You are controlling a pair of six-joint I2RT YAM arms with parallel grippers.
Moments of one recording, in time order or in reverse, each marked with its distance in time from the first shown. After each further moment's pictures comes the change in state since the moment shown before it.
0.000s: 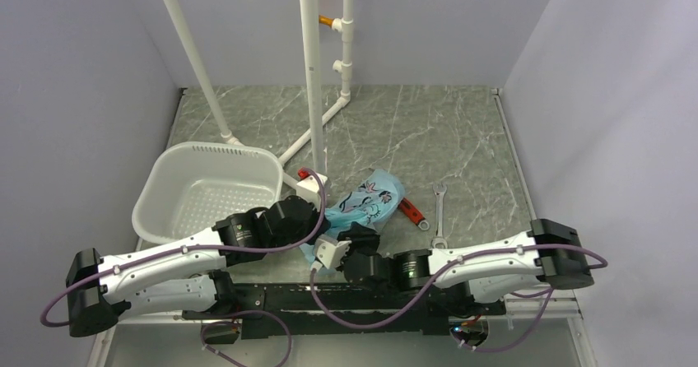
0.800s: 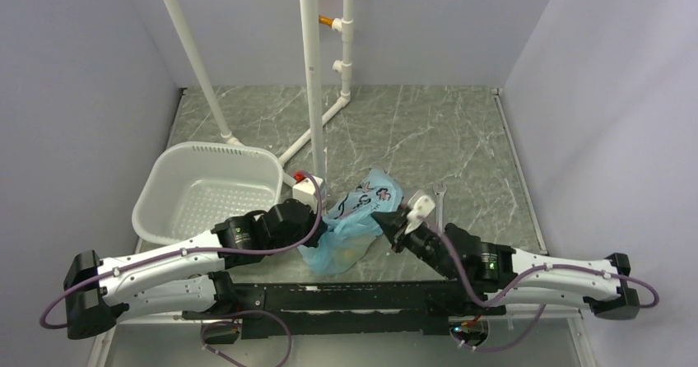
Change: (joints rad) left arm 0.008 -0.024 -0.048 0.006 -0.010 -0.034; right arm -0.116 -0.605 -0.157 0.089 -0.240 0.333
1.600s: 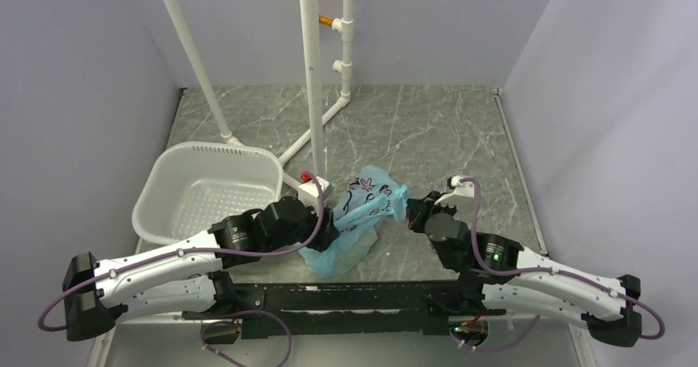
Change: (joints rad) left arm 0.003 -0.015 0.001 0.043 0.086 0.082; right arm -0.249 0.036 0.083 -0.505 0.362 0.954
